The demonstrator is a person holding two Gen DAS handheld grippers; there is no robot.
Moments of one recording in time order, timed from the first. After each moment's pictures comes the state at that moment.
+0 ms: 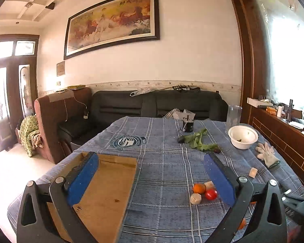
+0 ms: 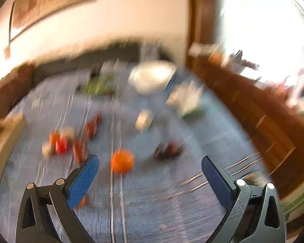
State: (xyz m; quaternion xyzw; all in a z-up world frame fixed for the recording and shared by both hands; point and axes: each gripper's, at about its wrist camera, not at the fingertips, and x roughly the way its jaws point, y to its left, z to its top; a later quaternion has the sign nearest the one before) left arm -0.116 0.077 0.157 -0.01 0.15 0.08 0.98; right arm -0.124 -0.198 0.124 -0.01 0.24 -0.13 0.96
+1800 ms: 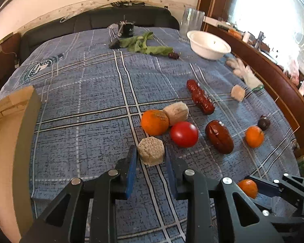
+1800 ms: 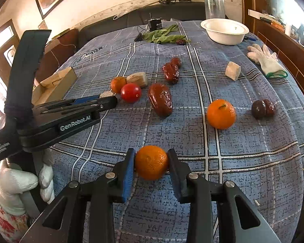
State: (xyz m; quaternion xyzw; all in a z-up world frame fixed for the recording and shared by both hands) left arm 0.010 0.036 0.022 0.00 0.43 -0.14 0.89; right arm -0.083 -0.130 0.046 0.05 0.47 0.13 0.87
